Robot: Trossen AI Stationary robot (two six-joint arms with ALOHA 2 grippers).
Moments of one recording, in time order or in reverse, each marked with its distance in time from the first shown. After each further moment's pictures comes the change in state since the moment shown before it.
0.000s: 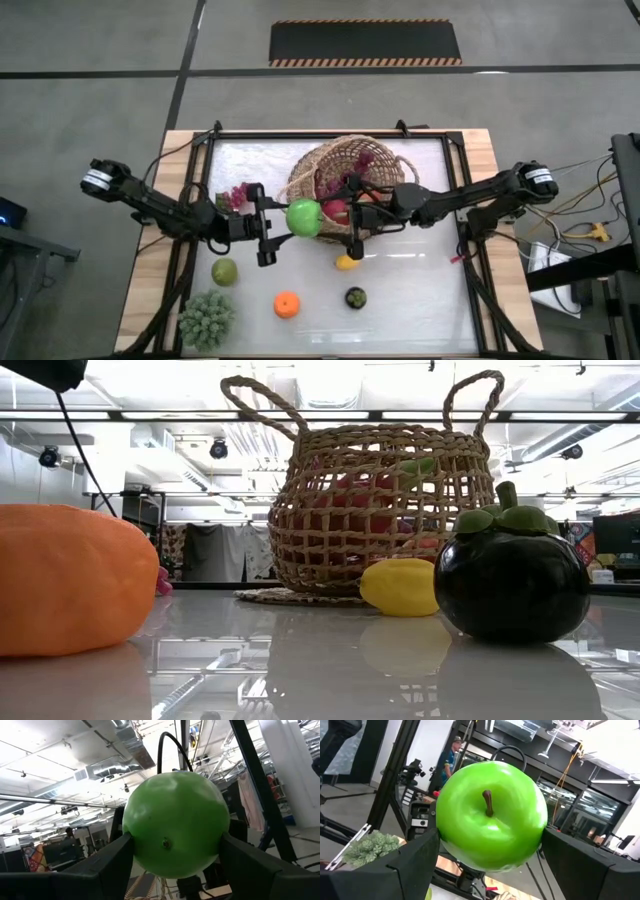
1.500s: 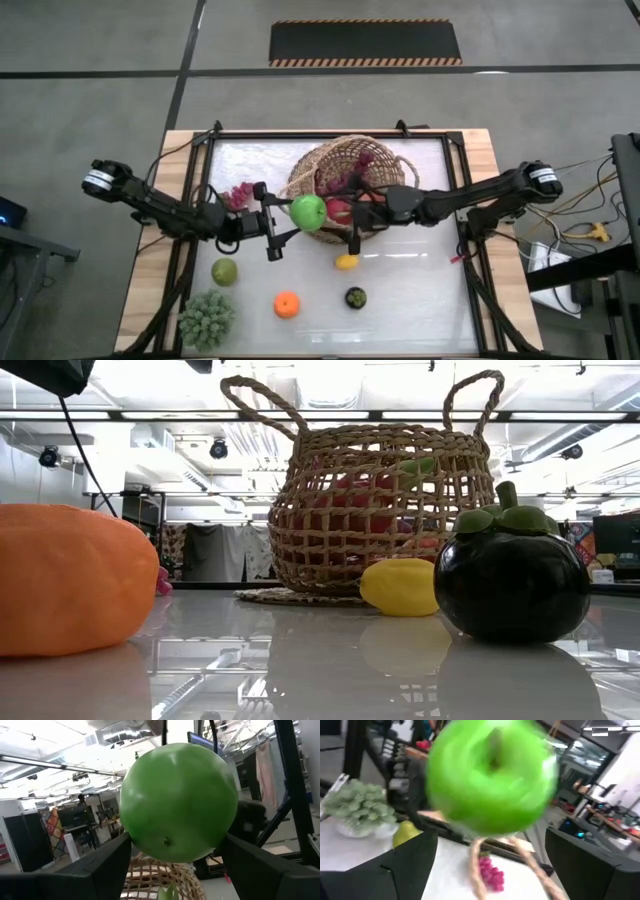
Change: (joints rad) left arm 0.009 0.007 -0.006 -0.114 -0.112 -0.082; right arm -0.001 -0.050 -0.003 -0.264 0.177 0.041
